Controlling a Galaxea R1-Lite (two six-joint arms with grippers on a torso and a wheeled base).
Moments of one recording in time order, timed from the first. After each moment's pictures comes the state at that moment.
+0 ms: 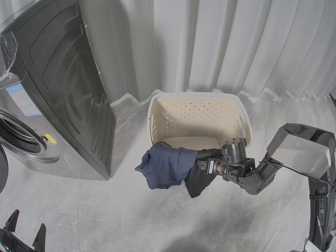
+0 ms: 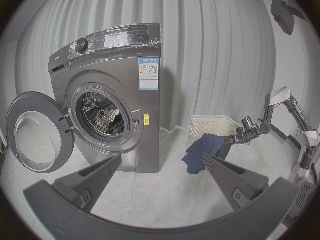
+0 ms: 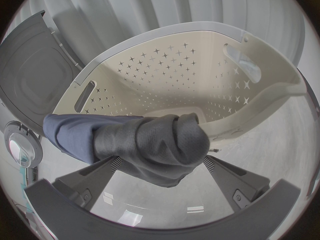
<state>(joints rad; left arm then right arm) 0.00 0.02 -0.02 0.00 -0.01 -0.01 0.47 2.35 -0.99 -0.85 -0.17 0.36</state>
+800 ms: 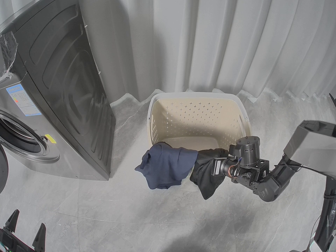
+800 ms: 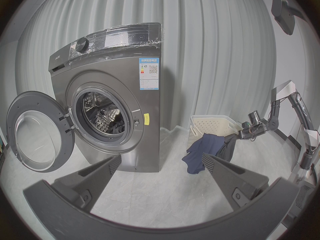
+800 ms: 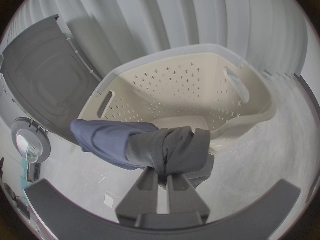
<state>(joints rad) 0.00 0.02 -0.02 0.01 -0.01 -0.01 0.50 2.18 -0.78 -0.98 -0.16 0.31</state>
